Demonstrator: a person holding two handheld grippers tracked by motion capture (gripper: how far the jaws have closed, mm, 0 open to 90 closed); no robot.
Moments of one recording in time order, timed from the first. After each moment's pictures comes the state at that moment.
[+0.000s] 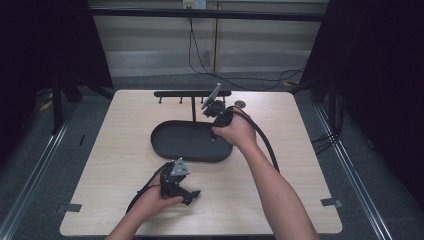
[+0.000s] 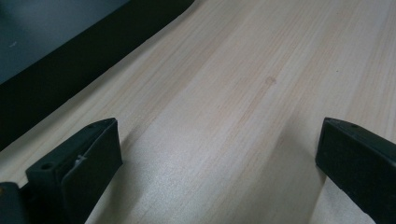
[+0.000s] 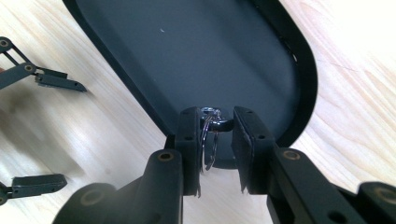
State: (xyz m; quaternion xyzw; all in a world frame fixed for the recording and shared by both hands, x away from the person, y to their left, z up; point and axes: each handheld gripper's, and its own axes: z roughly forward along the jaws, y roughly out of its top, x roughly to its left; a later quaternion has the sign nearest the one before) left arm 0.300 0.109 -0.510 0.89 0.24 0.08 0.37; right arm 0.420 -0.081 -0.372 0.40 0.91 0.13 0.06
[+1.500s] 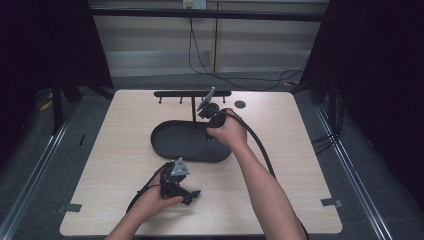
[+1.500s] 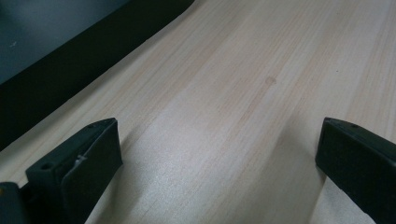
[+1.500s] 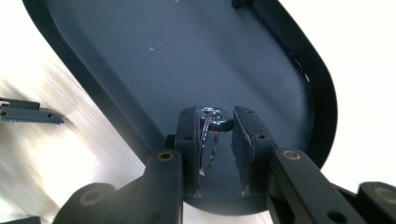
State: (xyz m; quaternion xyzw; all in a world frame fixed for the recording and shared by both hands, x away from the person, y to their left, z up) left arm 0.300 0.109 -0.510 0.89 0.24 0.08 0.37; right arm 0.441 -0.069 -0.404 0.41 0.90 0.13 0.05
